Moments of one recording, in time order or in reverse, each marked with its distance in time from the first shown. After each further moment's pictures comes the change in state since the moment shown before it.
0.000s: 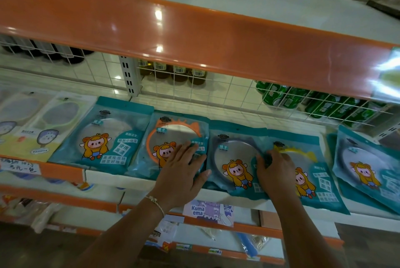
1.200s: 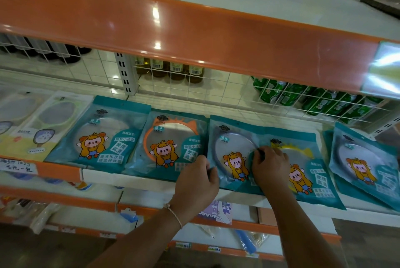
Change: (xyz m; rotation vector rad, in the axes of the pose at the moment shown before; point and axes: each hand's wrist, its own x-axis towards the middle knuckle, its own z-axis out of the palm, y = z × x) left_hand 0.005 0.072 -0.022 -0.510 0.025 -0.413; right_hand 0.004 -0.005 0.005 -0.093 0.065 -0.044
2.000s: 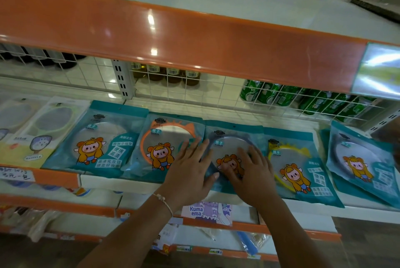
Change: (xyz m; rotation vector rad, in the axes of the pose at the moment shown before) left_hand 0.027 -0.026 -0.015 0.660 -0.165 0.426; right_hand -0.037 -0.023 -0.011 -0.123 -0.267 -0.276
